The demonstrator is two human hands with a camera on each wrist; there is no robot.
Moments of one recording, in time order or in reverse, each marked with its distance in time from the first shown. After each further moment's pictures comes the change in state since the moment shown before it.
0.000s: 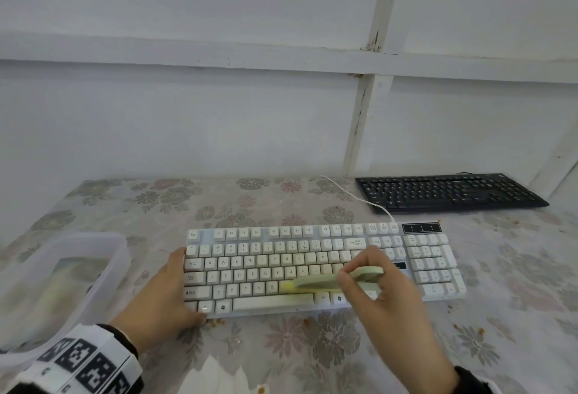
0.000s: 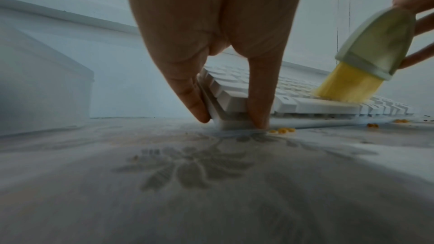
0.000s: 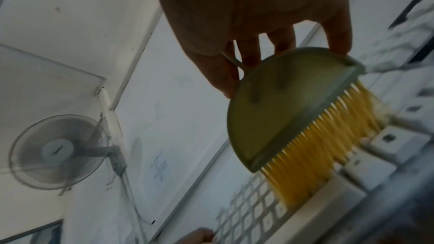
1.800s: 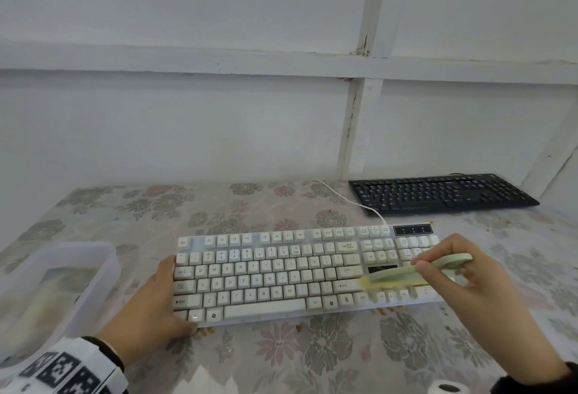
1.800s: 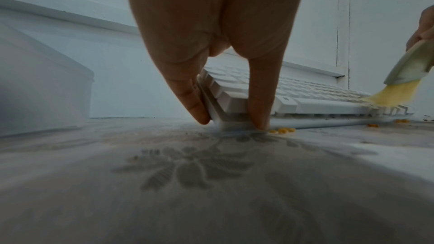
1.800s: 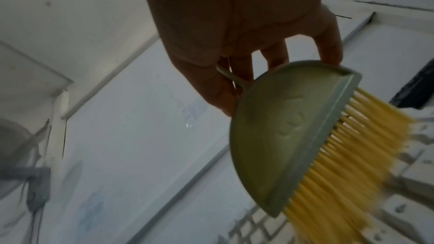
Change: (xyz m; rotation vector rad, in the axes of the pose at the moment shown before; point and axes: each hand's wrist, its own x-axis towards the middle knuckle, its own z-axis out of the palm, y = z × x) left_hand 0.002 -0.004 0.002 -0.053 0.008 0.022; right_hand 0.016 0.045 -0.090 -0.077 0.116 -0.046
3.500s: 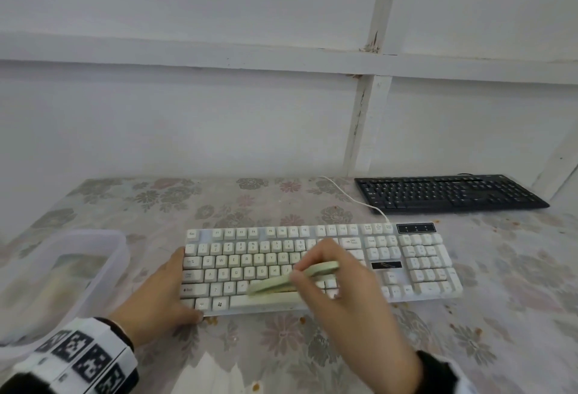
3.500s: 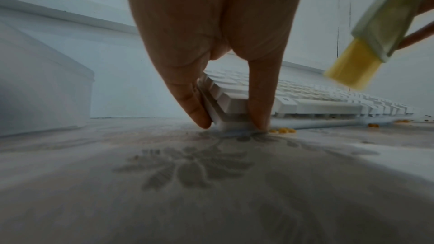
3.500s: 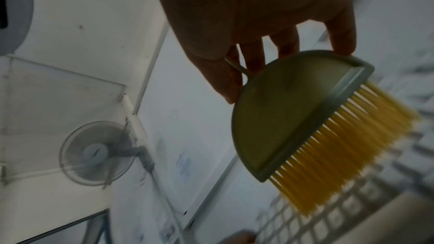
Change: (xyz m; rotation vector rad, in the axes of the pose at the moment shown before) left_hand -0.002 0.007 -0.001 0.012 -0.038 -0.005; right_hand -0.025 -0.081 0.099 0.070 -0.241 -0.110
